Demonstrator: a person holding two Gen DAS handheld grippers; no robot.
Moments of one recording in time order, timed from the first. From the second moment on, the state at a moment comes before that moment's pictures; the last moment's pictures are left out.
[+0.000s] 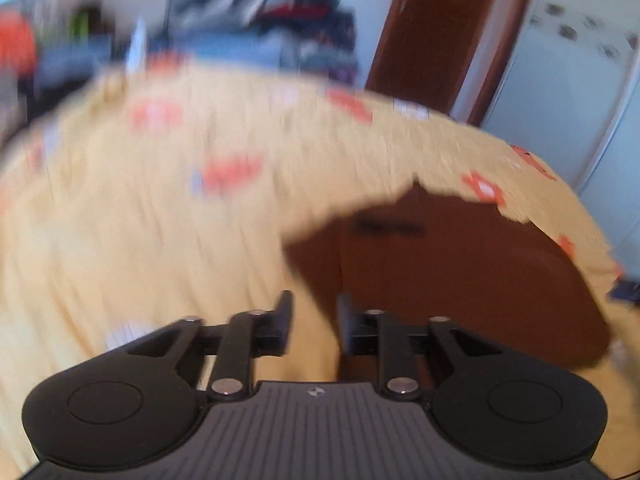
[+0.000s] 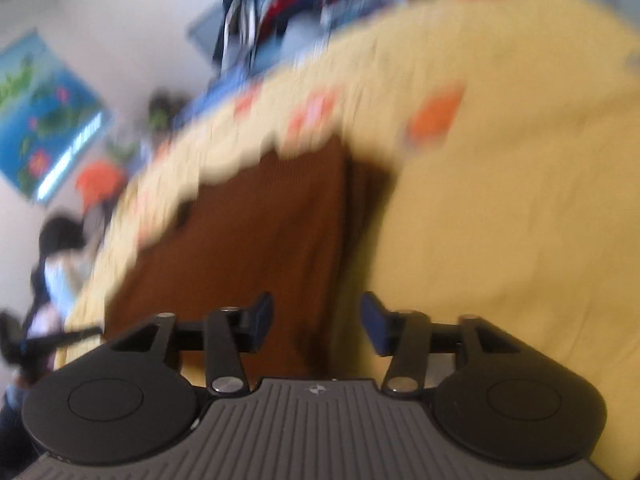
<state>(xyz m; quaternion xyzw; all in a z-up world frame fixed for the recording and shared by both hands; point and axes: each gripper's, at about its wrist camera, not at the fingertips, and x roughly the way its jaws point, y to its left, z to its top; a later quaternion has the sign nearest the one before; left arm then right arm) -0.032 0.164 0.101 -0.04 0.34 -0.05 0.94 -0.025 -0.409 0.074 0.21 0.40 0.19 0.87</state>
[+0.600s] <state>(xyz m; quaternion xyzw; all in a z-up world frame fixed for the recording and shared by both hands) 0.119 0.043 0.026 0.23 0.35 -0.13 0.90 0.151 -0.322 0.048 0.07 0.43 0.18 0.88</state>
